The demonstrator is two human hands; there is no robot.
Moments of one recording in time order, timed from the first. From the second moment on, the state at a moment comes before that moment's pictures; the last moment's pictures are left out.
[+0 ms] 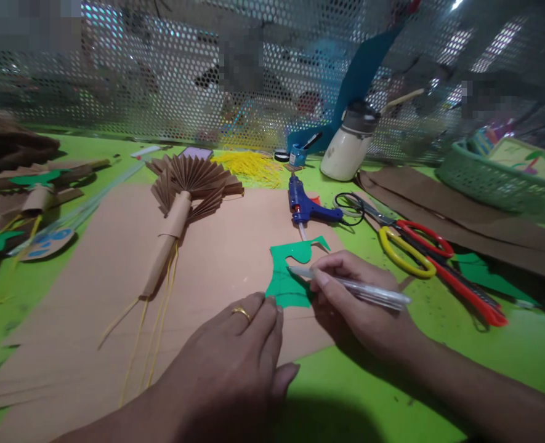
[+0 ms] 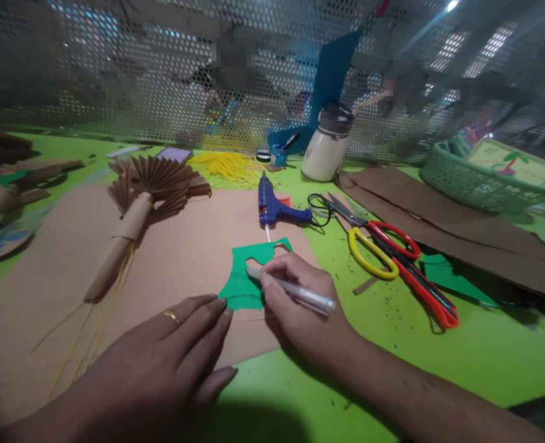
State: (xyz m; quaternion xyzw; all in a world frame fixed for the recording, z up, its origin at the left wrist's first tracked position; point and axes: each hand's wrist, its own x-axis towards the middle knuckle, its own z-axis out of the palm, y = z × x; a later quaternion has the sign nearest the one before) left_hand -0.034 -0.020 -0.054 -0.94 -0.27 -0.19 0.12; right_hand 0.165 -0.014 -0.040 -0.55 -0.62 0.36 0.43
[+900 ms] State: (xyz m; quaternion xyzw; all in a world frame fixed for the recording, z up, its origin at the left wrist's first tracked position) left_hand -0.033 -0.018 -0.052 -0.94 -0.27 -0.20 0.12; right_hand 0.161 -0.016 -0.049 -0.53 -0.62 0.37 0.45
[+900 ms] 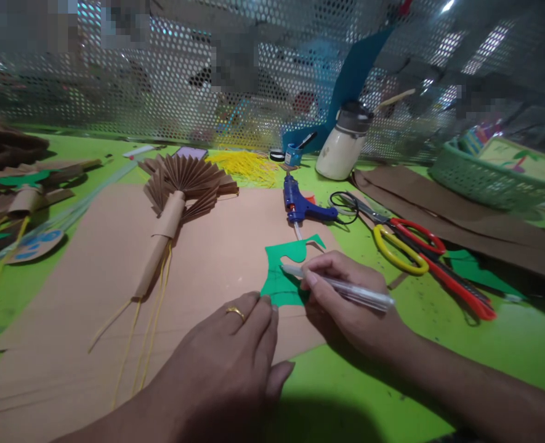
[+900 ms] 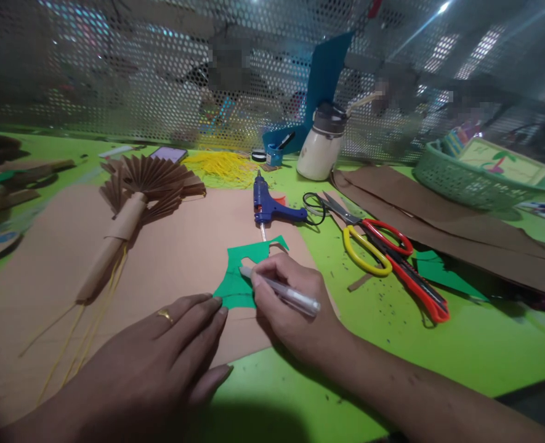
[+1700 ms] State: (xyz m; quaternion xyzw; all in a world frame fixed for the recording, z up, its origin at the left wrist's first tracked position) left_hand -0.031 -0.020 -0.043 -0.95 -0.26 -0.16 0.10; right_hand 0.162 -0.018 -0.052 -0.51 -0.66 0.32 0.44
